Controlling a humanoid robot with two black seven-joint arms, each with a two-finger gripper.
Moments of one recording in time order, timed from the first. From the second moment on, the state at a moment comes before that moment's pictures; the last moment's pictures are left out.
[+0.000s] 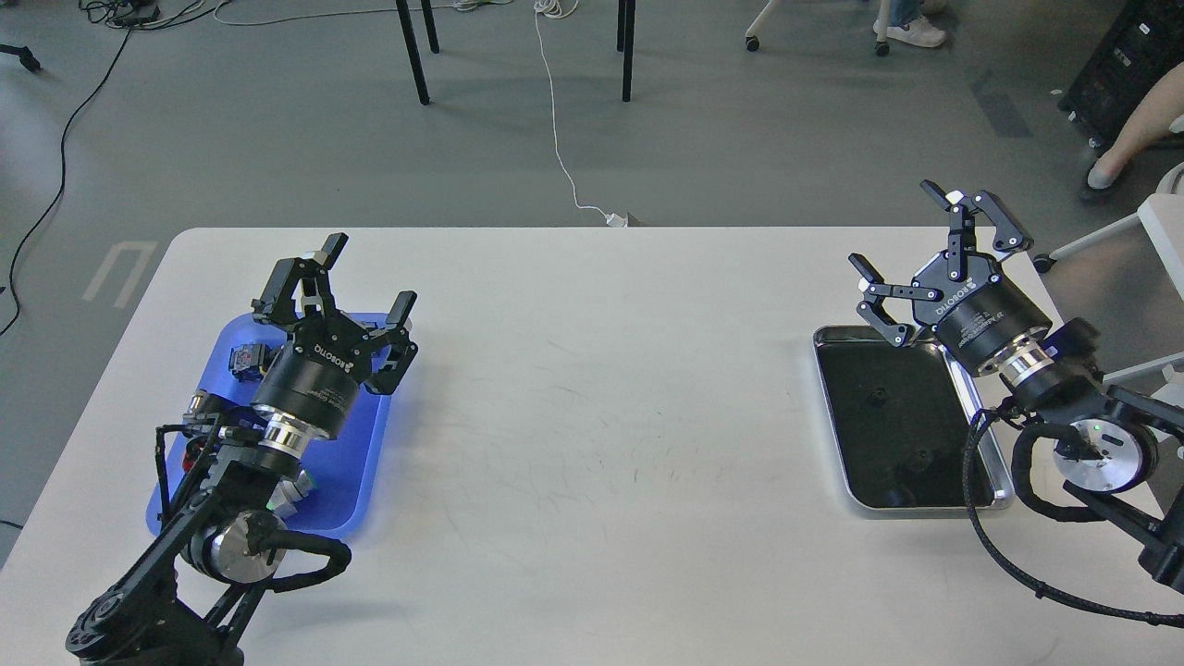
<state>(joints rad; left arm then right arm) -0.11 0.15 -1.25 -1.23 0.63 -0.35 -0.38 0.61 -0.66 0.41 1.08 0.15 0.44 0.49</state>
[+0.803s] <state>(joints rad) -0.10 0.15 -1.25 -1.23 0.63 -0.35 -0.38 0.81 -0.92 0.35 1.10 -0.66 0.45 0.49</state>
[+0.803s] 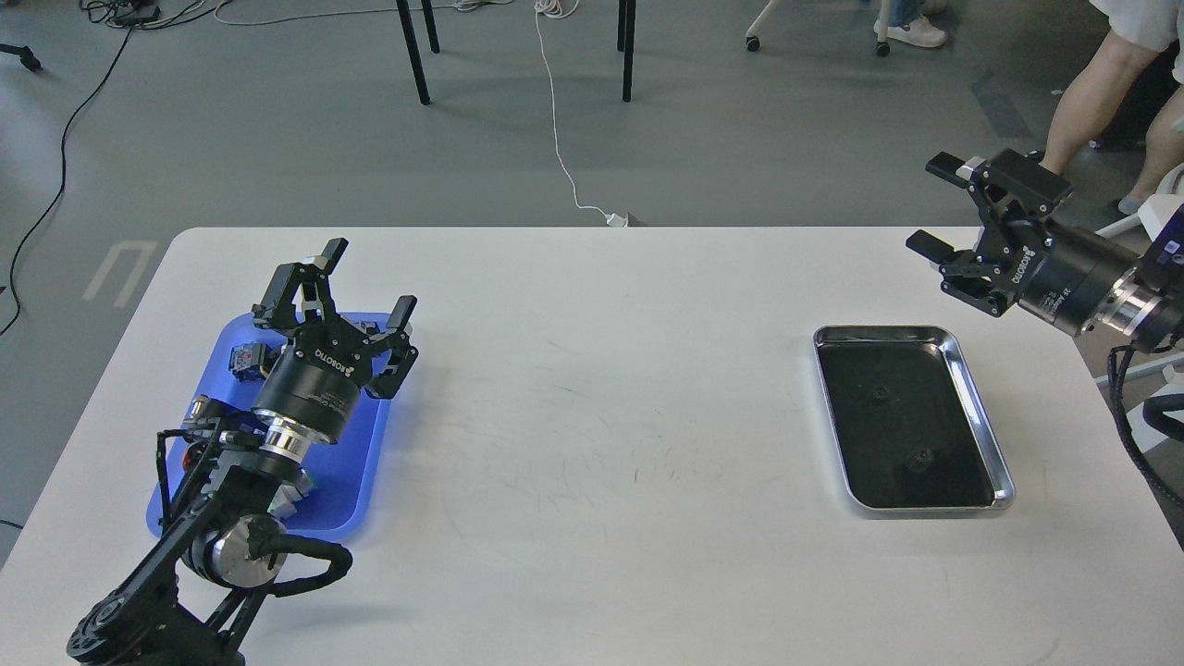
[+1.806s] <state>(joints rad) -0.10 0.15 -1.25 -1.25 0.63 -0.35 -0.38 1.39 -0.61 -0.57 0.89 -1.55 0.35 0.49</state>
